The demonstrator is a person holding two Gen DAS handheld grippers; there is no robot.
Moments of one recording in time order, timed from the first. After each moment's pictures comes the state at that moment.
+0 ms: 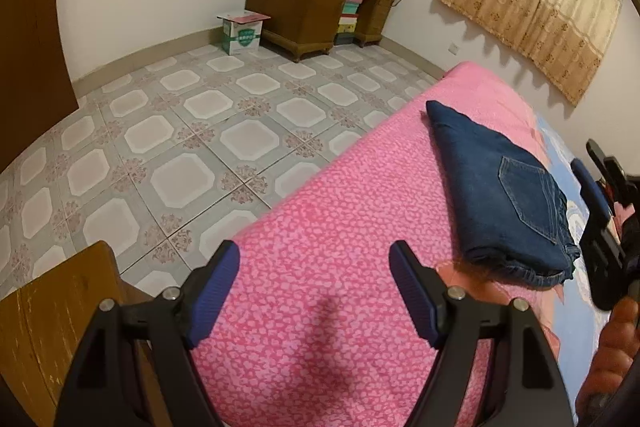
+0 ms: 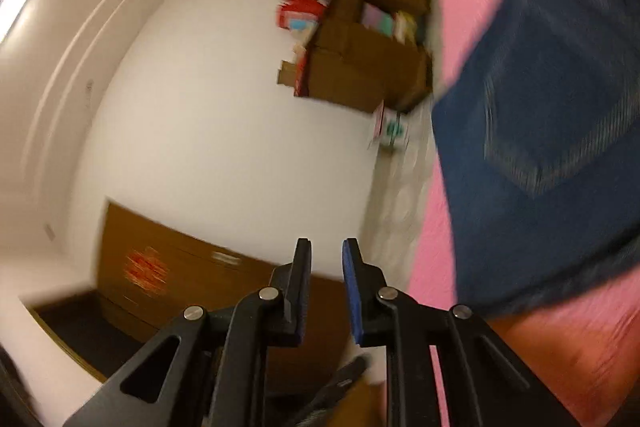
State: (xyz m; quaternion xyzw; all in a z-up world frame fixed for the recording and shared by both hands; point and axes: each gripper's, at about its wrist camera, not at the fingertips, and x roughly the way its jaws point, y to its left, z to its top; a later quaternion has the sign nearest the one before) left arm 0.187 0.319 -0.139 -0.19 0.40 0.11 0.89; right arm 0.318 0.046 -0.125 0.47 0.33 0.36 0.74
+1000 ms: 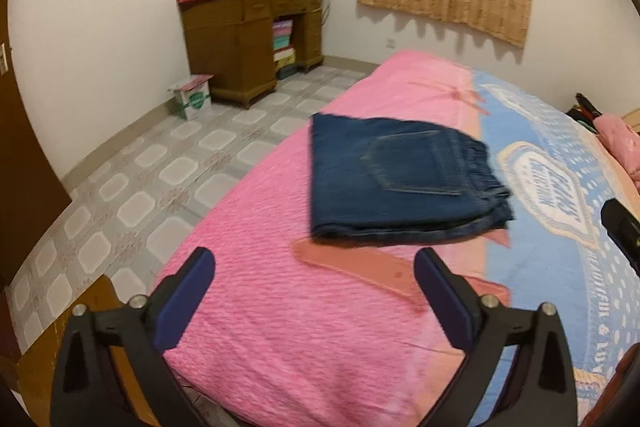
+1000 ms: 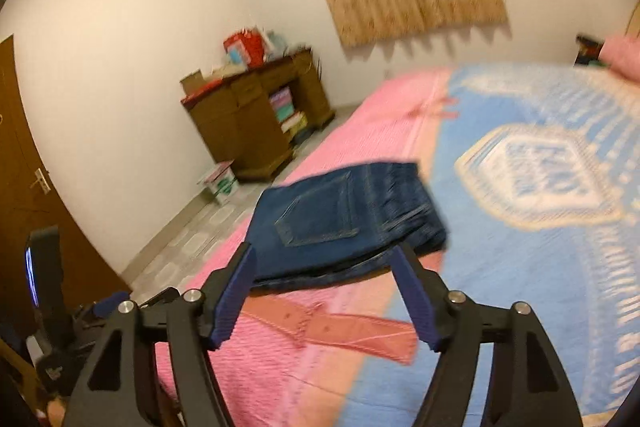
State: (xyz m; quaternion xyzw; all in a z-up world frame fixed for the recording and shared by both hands) left arm 0.139 0.168 -0.054 -0.04 0.35 0.05 0.93; right arm 0.135 -0.066 -0.015 0.12 0.26 0.10 0.95
